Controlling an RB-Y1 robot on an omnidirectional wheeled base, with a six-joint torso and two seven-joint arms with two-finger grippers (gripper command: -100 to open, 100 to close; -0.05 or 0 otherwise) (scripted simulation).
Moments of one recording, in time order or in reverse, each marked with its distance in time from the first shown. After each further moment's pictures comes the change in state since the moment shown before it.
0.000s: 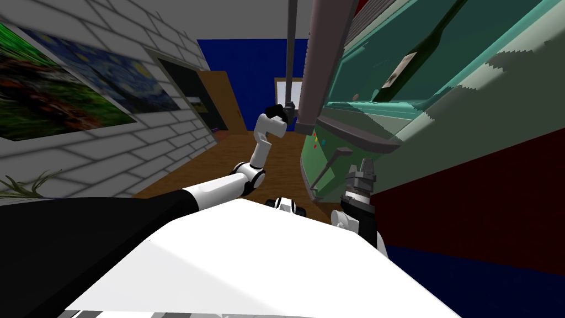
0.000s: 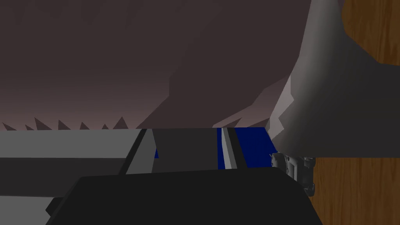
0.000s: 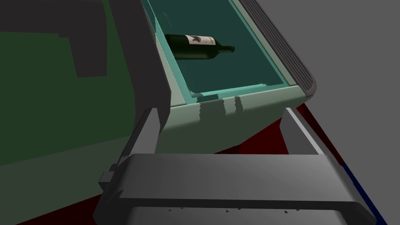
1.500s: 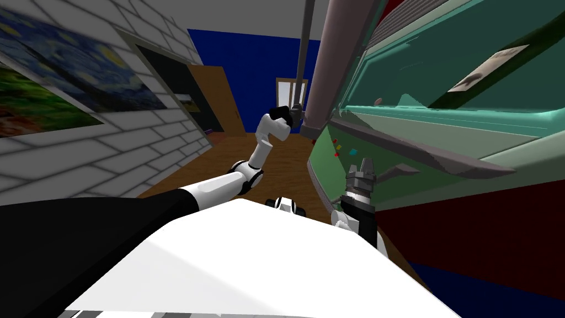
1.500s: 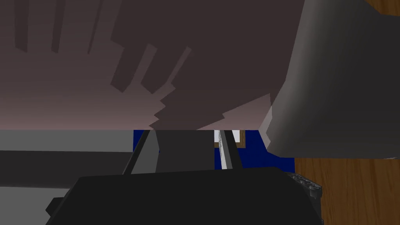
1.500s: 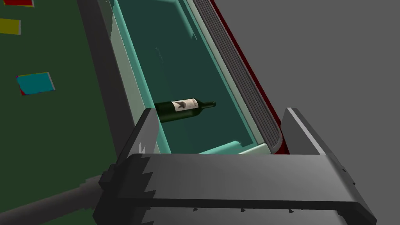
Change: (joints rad) left arm 0.003 0.057 -0.129 -0.050 0.100 0.027 0.086; right arm 0.000 -0.001 -0.001 0.000 0.000 0.000 0.000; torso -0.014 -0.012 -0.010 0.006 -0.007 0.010
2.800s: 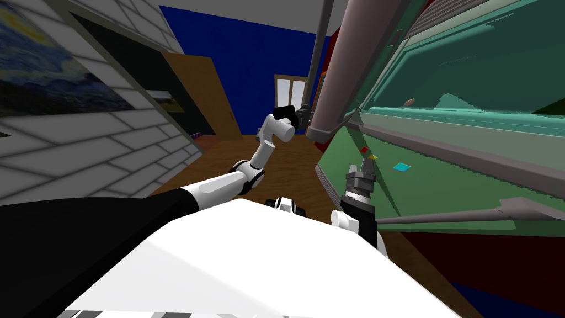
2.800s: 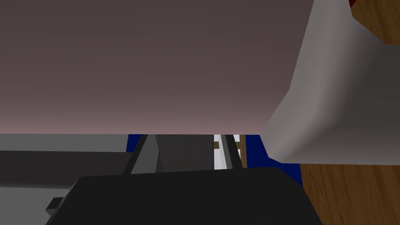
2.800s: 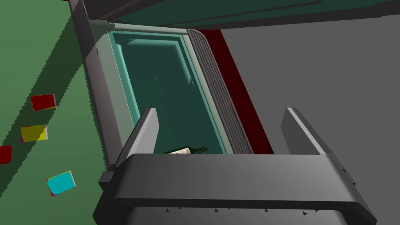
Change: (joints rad) left arm -0.019 -0.015 -0.055 -0.012 0.119 -0.013 -0.033; right arm 0.000 0.000 0.000 0.000 0.000 0.000 0.000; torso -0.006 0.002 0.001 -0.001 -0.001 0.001
